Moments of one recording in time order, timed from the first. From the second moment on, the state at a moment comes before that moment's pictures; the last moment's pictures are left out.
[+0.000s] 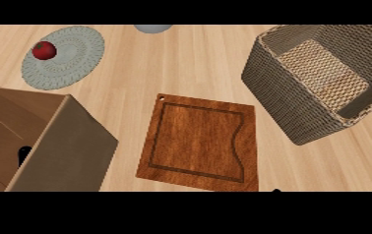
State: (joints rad) left arm 0.25 0.29 -0.03 -1.59 0.11 0.11 0.29; right arm -0.02 -0.78 0.98 -2.13 0.85 0.00 0.46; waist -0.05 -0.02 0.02
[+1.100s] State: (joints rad) left arm 0.25 0.29 -0.02 -1.62 0.11 0.08 0.28; right arm -0.01 -0.65 0.42 -2.36 0.56 -0.27 0.54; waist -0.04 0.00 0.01
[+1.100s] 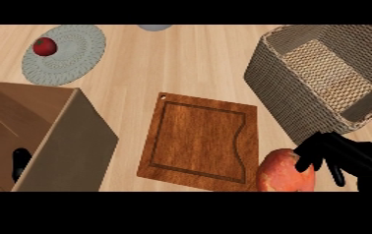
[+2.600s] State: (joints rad) left arm 0.17 0.25 -0.03 -1.54 0.08 0.03 0.25; right arm -0.49 -0.75 -0.21 -1.54 -0.25 0.21 0.37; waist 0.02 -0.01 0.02
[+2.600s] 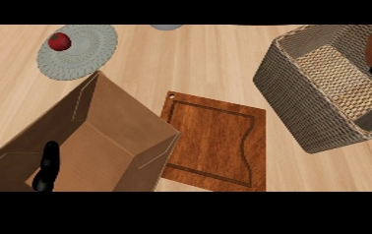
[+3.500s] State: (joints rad) left arm 0.15 0.24 -0.01 -1.54 0.06 0.03 0.29; right arm -0.58 -0.82 -0.17 -1.08 0.07 0.22 -0.07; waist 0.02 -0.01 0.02
